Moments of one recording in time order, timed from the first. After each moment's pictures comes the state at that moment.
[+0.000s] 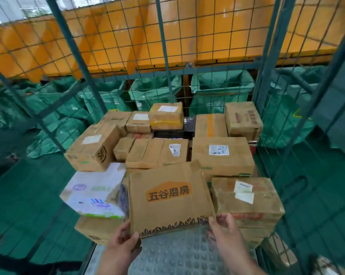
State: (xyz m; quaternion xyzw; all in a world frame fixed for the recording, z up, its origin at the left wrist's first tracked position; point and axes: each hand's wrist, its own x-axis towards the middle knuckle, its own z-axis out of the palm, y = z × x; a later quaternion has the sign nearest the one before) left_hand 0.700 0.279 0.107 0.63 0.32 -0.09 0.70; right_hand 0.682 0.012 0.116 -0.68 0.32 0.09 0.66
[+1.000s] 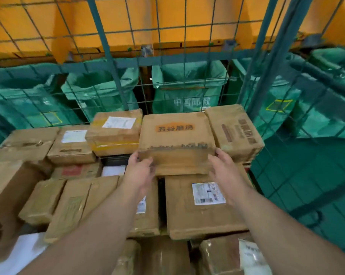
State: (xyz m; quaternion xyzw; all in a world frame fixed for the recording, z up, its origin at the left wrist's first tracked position) left_hand 1.198 0.069 0.074 0.62 0.17 -0.18 0.74; right_hand 1.105 -0.143 0.071 -0.65 0.32 -0.03 0.69
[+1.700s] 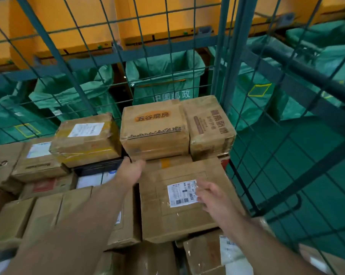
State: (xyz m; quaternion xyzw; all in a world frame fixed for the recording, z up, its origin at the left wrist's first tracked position) left_hand 1.232 0.007 0.042 0.85 0.13 -0.25 0.45; right_hand 1.023 -0.175 0.034 -0.68 0.34 0.08 0.65
